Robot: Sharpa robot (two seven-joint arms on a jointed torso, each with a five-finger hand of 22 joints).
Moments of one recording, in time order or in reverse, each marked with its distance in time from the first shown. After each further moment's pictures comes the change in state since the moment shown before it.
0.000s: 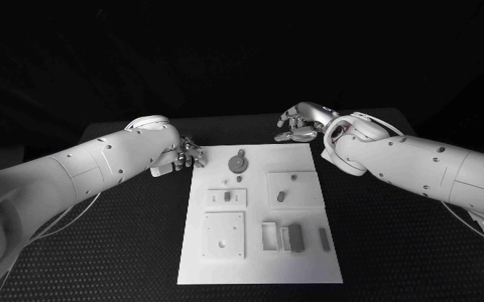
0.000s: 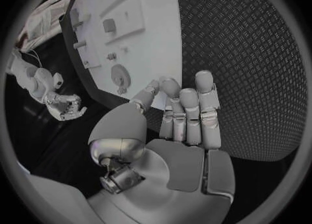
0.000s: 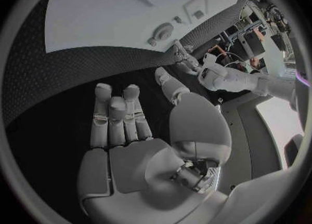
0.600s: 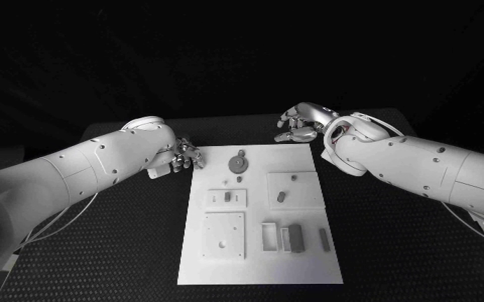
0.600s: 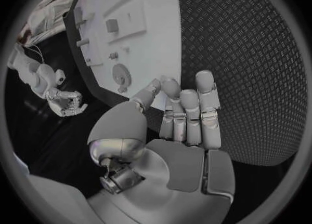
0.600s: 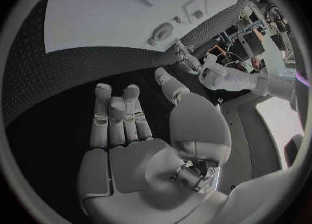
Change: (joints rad) left arm 0.000 -0.027 0.000 0.021 0.048 -0.002 0.007; left_hand 0.038 0.026 0.060 -0.011 -0.011 0.047 -0.033 0.051 0.010 0.019 -0.018 0.009 -0.003 0.011 -0.005 0.016 0.000 0.000 0.012 -0.007 0.005 0.000; right arm 0.000 -0.001 0.000 0.002 0.000 0.000 0.000; right_hand 0.000 0.000 0.000 0.000 0.000 0.002 0.002 0.000 0.000 0.000 0.000 0.000 0.000 -0.001 0.001 0.000 0.000 -0.001 0.000 0.000 0.000 0.000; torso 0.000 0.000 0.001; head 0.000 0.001
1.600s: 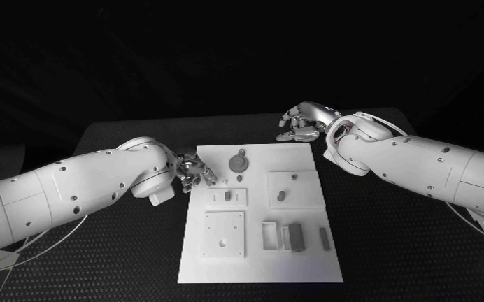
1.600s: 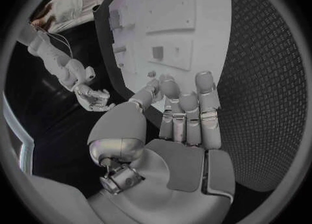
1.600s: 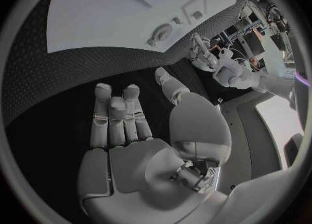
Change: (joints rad) left arm -0.020 -0.227 -0.027 0.455 0.154 -0.193 -0.021; left_hand -0.020 0.020 -0.006 0.007 0.042 0.038 -0.027 0.002 0.000 0.034 -0.034 0.014 -0.011 0.016 -0.020 0.015 -0.007 -0.003 0.022 -0.015 0.019 0.000; right arm 0.000 -0.016 0.000 0.014 0.000 0.003 0.000; right_hand 0.000 0.000 -0.003 0.003 0.000 0.000 0.000 0.000 -0.001 0.000 0.000 0.000 -0.002 0.000 0.000 0.000 0.000 -0.003 0.000 0.000 0.000 0.000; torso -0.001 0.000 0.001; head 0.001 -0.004
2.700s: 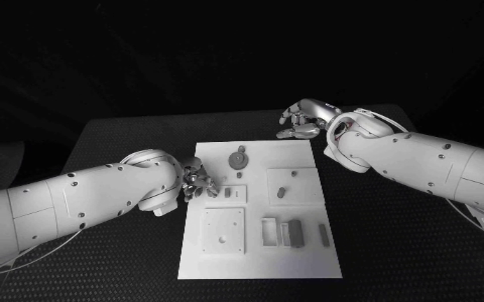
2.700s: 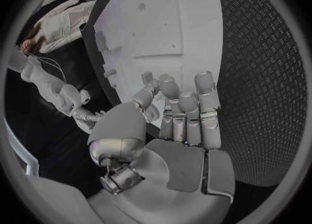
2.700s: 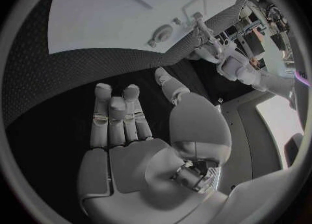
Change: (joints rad) left arm -0.021 0.014 -0.050 0.043 -0.126 -0.033 -0.033; left_hand -0.005 0.005 0.004 0.000 0.008 0.009 -0.002 0.000 0.000 0.008 -0.008 0.004 -0.001 0.014 0.000 0.008 0.000 -0.001 0.011 -0.004 0.004 0.000; right arm 0.000 0.000 0.000 0.000 0.000 0.004 0.000; right_hand 0.000 0.000 0.003 0.003 0.000 -0.001 0.000 0.000 0.000 0.000 0.000 0.004 -0.001 -0.002 0.002 0.000 -0.001 0.002 0.000 0.000 0.000 0.000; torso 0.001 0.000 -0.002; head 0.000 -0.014
